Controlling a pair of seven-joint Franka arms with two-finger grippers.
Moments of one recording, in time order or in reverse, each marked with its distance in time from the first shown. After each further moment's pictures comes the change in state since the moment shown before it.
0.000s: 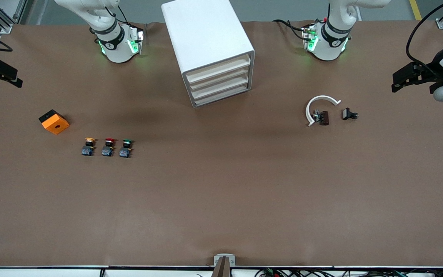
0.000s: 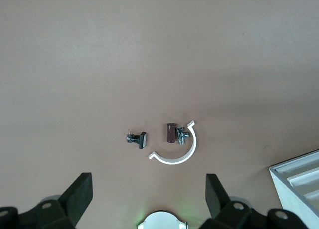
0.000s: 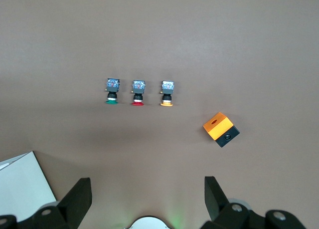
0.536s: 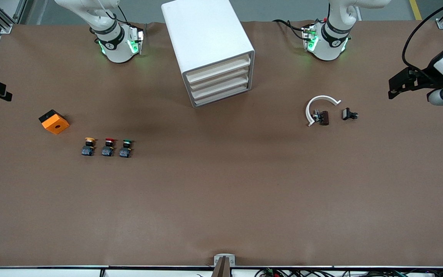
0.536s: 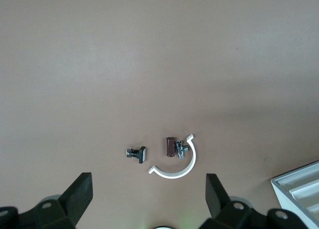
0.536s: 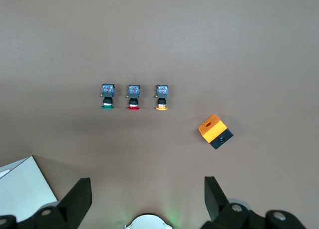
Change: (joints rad) left arm -0.017 0.005 0.001 0.000 0.004 0.053 0.010; right arm -0.006 0.202 -0.013 0.268 -0.002 -0.118 0.003
